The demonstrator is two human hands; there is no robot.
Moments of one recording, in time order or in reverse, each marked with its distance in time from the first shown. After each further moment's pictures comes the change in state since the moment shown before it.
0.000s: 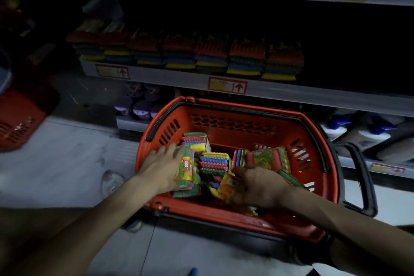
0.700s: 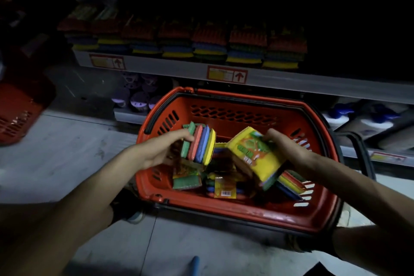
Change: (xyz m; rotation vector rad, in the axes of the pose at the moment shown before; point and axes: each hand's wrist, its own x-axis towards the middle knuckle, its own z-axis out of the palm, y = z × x) left_hand 0.018 -0.020 -0.022 -1.522 -0.342 -0.091; right_hand 0.003 0.053 -0.026 1.174 0.126 0.344
